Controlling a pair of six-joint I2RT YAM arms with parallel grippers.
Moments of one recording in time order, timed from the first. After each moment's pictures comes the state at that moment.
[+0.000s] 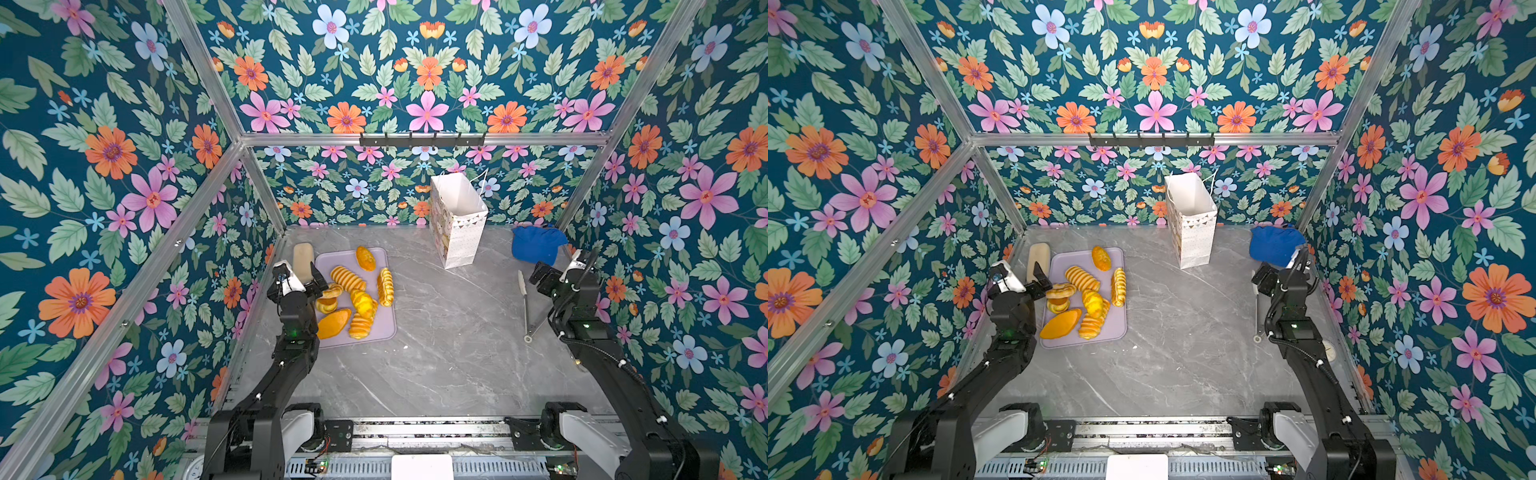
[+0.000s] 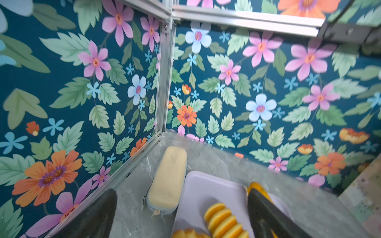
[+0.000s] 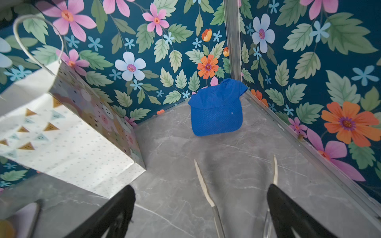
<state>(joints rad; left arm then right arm) -0.04 1.04 0.46 0.59 -0.38 -0.23 -0.01 0.98 0.74 -0.11 0.22 0.42</state>
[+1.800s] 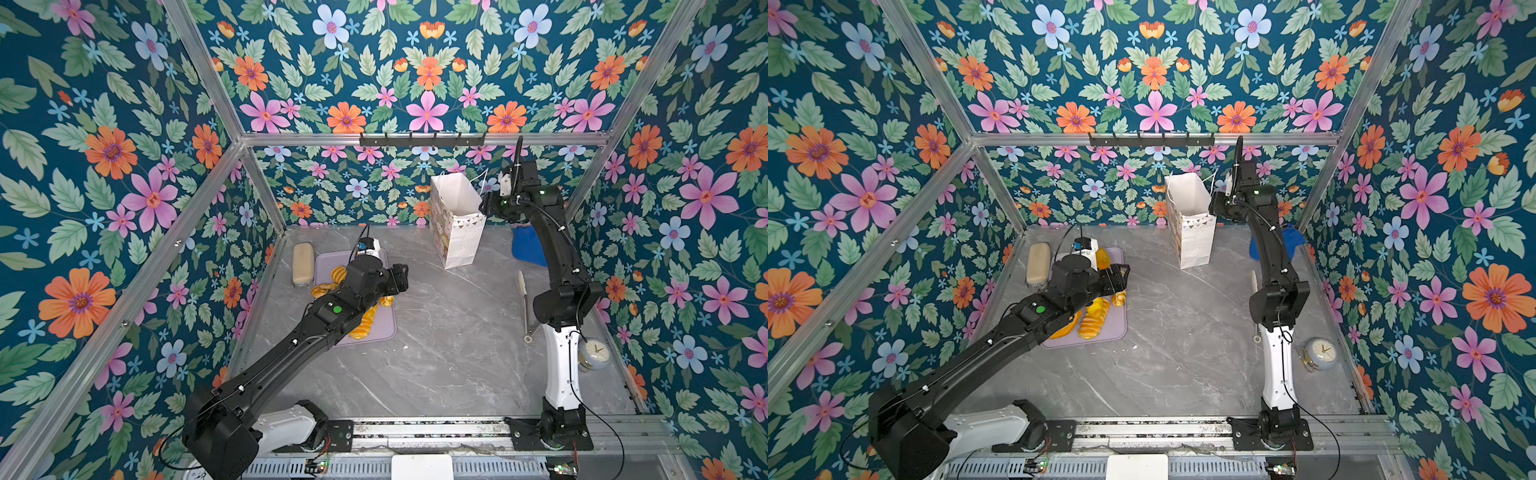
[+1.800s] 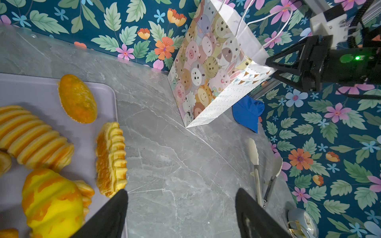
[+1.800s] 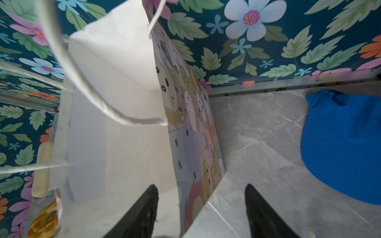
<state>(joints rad) -0.68 1.20 1.03 -0.28 -0.15 -0.63 0.13 2.31 2.66 -1.13 -0.15 0.28</state>
